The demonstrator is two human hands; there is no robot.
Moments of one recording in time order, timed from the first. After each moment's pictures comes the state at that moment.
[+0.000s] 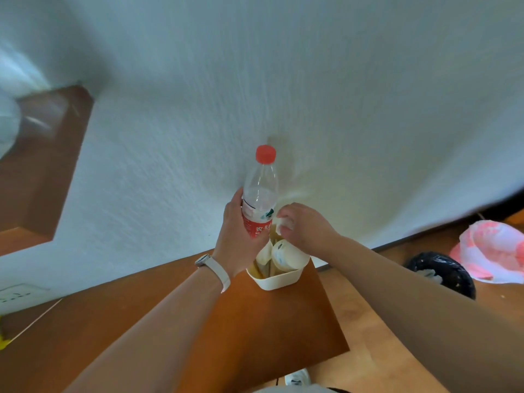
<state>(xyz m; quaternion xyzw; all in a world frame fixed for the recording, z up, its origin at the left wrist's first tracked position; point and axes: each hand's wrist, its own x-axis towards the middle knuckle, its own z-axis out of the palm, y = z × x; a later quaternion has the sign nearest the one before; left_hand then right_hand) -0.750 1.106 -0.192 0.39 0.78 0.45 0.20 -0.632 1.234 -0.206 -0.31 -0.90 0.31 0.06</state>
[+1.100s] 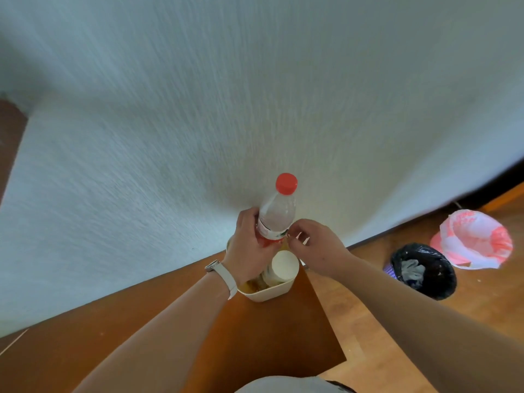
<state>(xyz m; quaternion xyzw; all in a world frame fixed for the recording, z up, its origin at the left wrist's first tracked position) -0.752 1.149 -0.244 0.43 0.77 0.41 0.25 -0.603 1.246 -0.227 -0.38 -0.83 0.40 0.09</state>
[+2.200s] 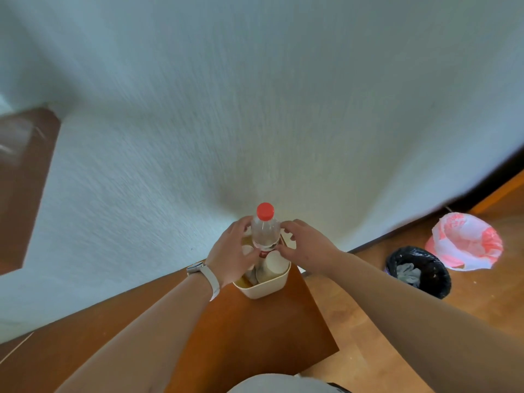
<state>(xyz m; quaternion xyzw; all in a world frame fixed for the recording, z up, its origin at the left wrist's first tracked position) -0.753 1.115 -0.216 0.49 0.80 0.26 0.23 -0.588 1.231 -0.224 -0.35 -0.87 0.34 0.04</state>
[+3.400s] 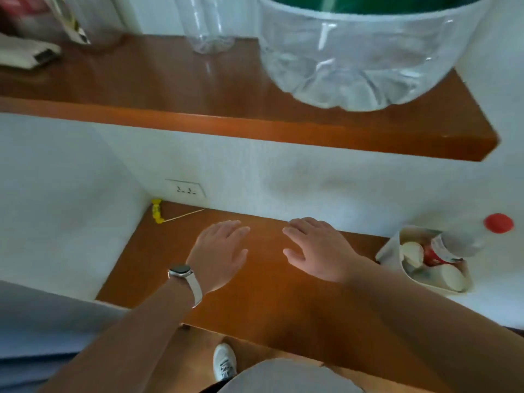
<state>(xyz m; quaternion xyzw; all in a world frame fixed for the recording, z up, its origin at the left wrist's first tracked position) -0.874 0.750 -0.200 0.38 0.92 0.09 0.02 -0.783 0.986 -0.192 0.07 -0.99 0.08 -0.02</state>
